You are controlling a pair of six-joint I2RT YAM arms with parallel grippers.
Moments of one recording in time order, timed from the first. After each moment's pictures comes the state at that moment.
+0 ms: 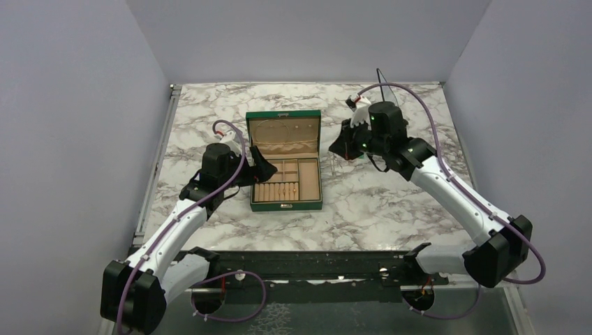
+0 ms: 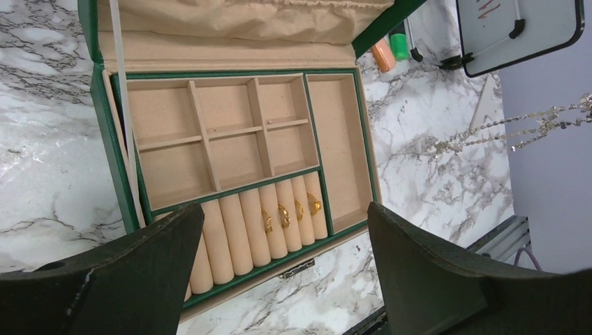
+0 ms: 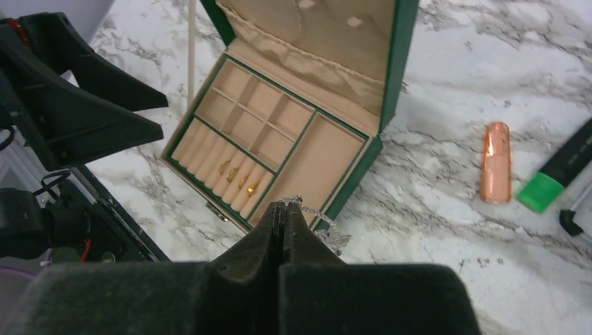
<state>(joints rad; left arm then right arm) -0.33 0.98 0.63 -0.16 0.28 -0.59 0.55 1.27 1.18 -0.43 -0.25 0.22</state>
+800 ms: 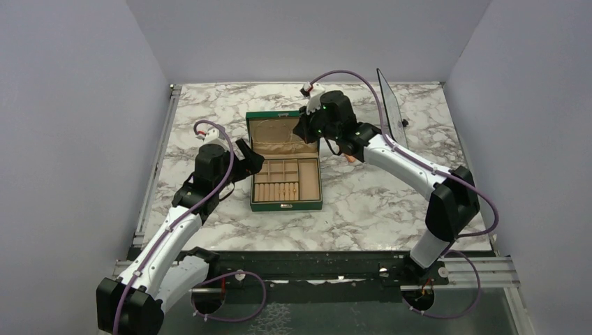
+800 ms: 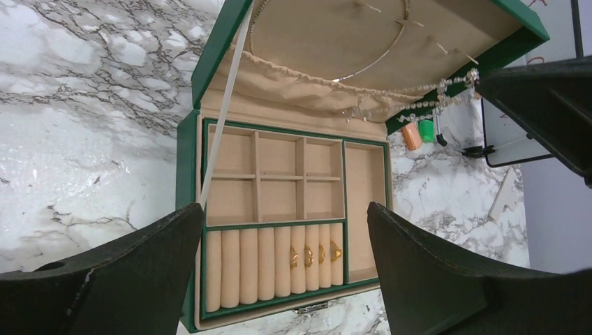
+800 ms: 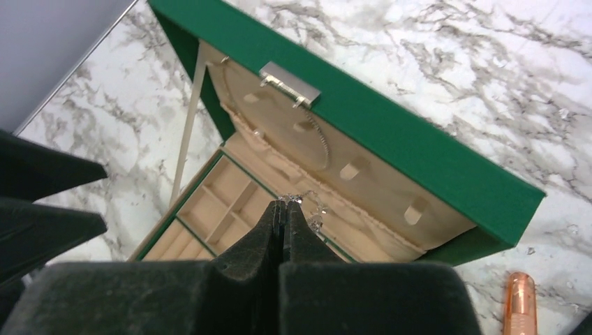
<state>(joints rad) -0.33 0.89 0.66 -0.21 0.01 -0.67 0.69 1.68 1.42 -0.17 -0.14 0.15</state>
